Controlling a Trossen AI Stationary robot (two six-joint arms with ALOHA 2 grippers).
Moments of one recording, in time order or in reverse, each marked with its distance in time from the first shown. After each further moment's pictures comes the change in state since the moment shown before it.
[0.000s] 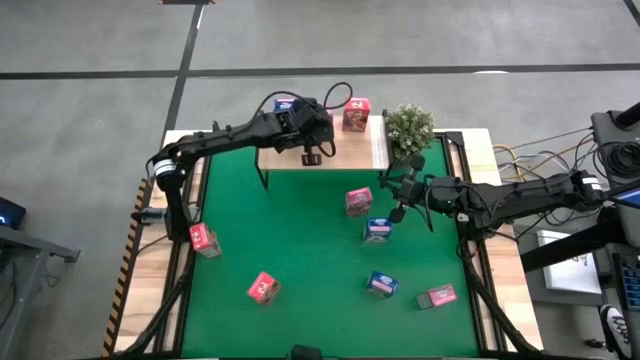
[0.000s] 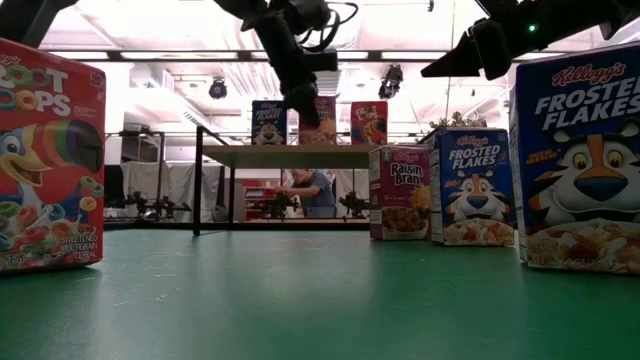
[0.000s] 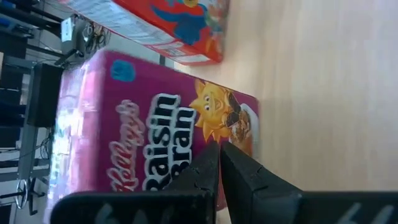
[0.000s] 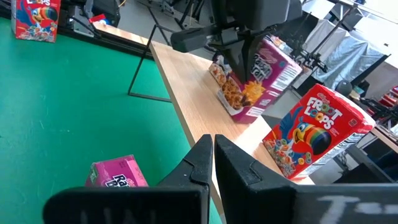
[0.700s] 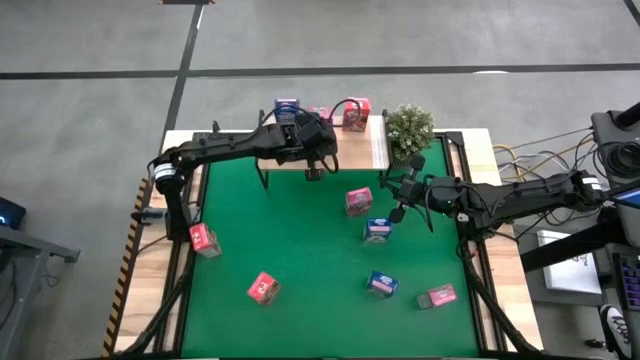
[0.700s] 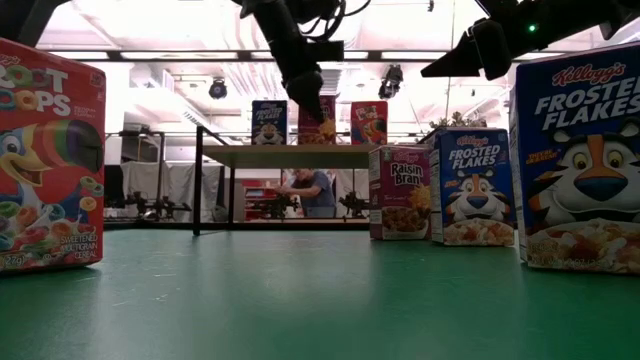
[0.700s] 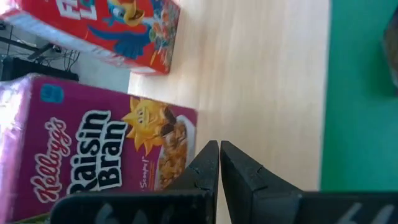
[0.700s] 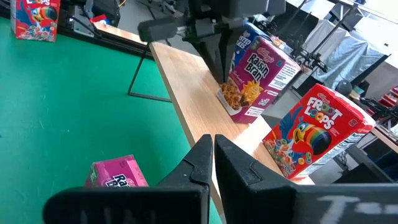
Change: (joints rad) left arm -0.094 -0.007 -0.003 -0.064 0.002 -0.153; right arm 0.000 0.000 0.000 -0.001 0.000 0.000
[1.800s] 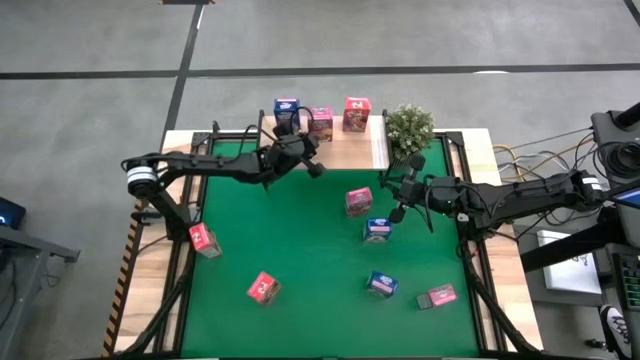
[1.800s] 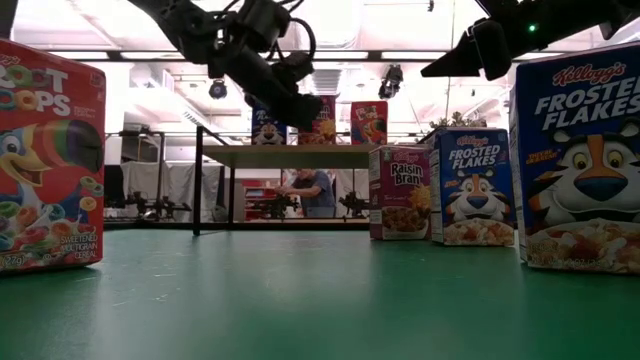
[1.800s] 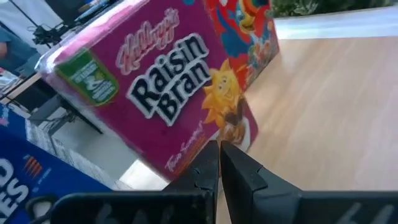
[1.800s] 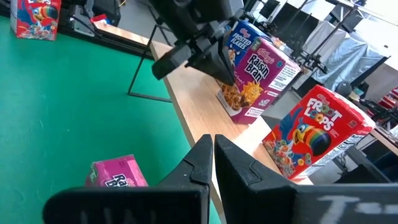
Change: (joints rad) left arm 0.026 -0.199 -0.660 0.971 -0.161 -0.181; right arm 0.000 0.000 0.000 0.001 0.000 -0.008
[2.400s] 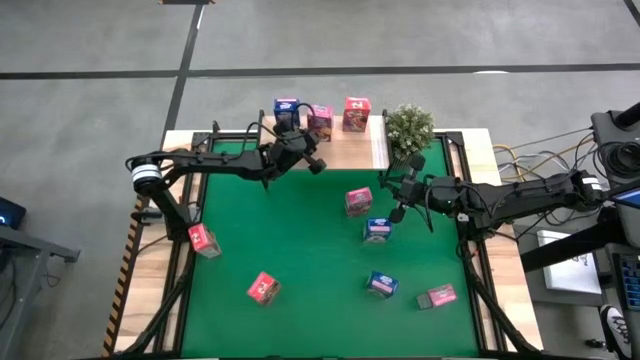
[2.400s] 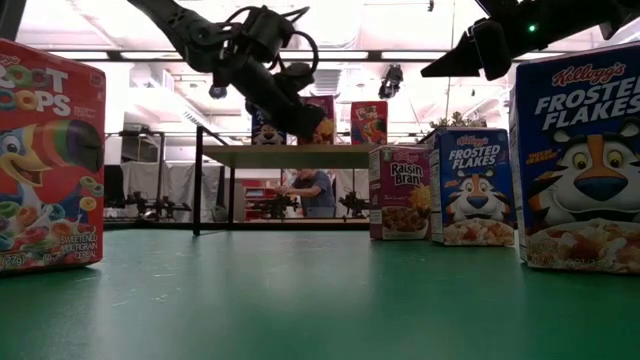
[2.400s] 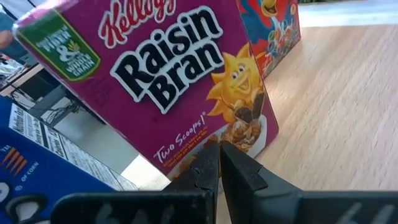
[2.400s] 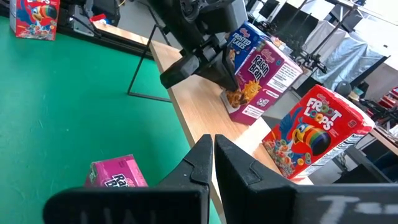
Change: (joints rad) left arm 0.038 0.039 0.011 0.020 0.001 -0.018; right arm 0.000 0.000 0.000 0.000 0.000 0.001
